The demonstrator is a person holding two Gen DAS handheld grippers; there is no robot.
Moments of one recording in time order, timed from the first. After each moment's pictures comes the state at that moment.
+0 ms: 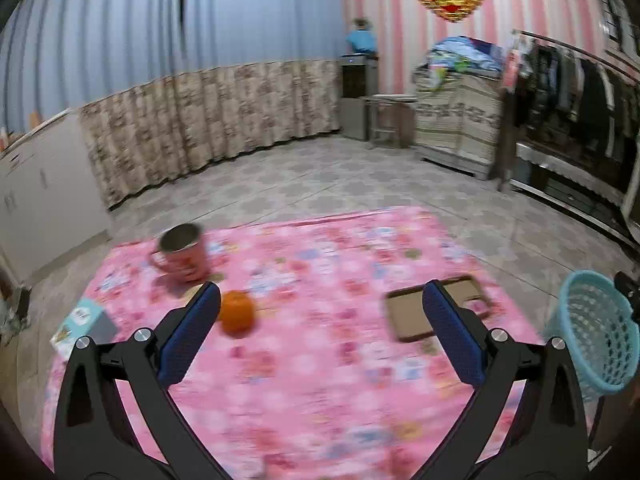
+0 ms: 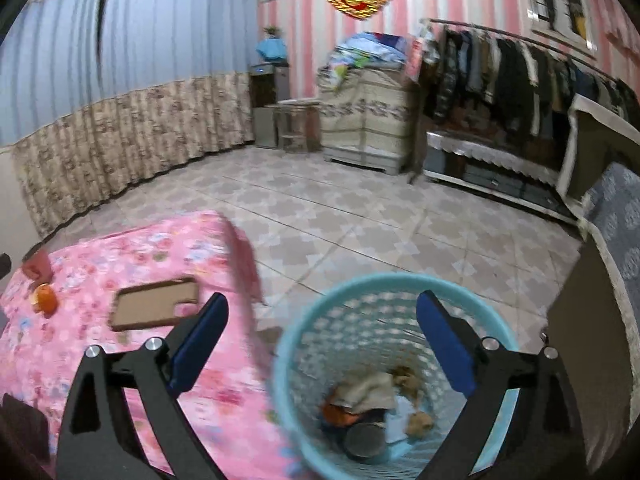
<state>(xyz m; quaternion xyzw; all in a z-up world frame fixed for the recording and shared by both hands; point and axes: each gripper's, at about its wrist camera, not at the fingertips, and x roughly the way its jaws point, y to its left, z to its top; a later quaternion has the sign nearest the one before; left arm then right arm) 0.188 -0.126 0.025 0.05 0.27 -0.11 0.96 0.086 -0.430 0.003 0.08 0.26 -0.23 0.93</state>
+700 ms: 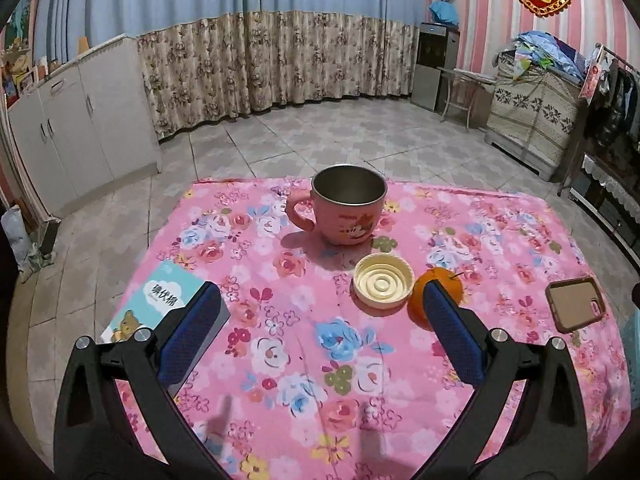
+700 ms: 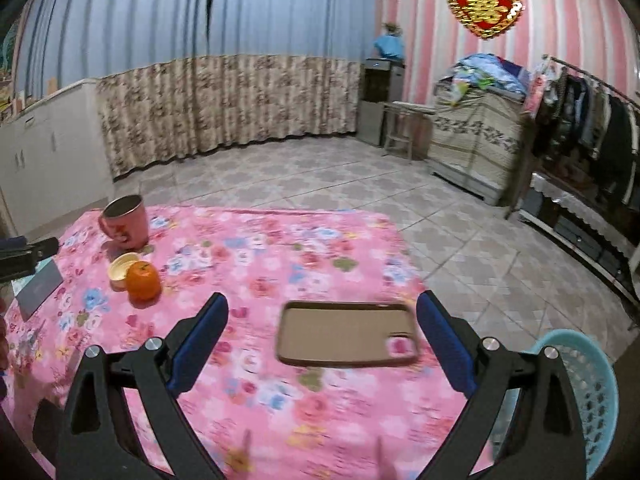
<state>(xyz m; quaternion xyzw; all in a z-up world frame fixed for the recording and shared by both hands) 0.291 0.046 -0.024 0.01 0.35 -0.02 0.94 0.209 -0.248 -0.004 0.00 0.29 -0.08 0.95</state>
